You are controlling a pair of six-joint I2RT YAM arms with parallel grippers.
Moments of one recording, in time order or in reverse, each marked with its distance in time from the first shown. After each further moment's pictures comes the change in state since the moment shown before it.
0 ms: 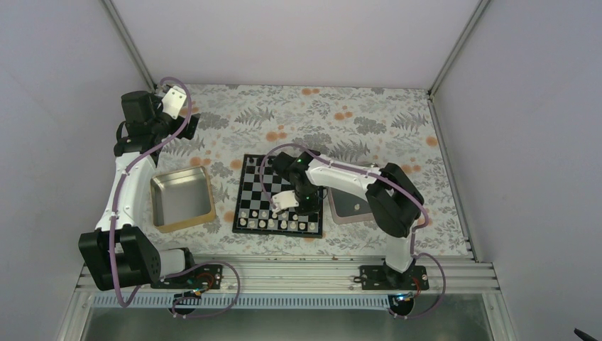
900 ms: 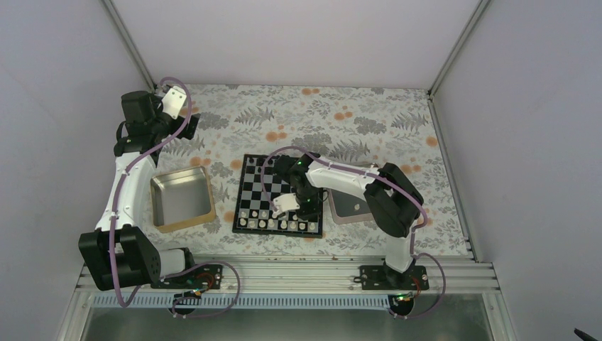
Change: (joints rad) left arm 0.000 0.000 0.000 0.000 0.000 0.000; right arm 0.006 0.006 -0.039 0.012 -0.029 -0.005
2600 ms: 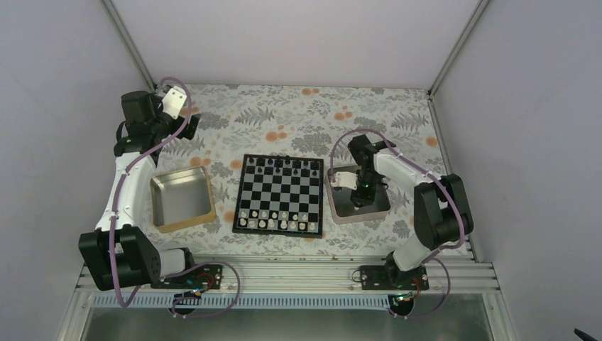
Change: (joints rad) left arm 0.000 0.000 0.000 0.000 0.011 0.000; right arm -0.572 -0.302 -0.311 0.038 0.073 -0.064
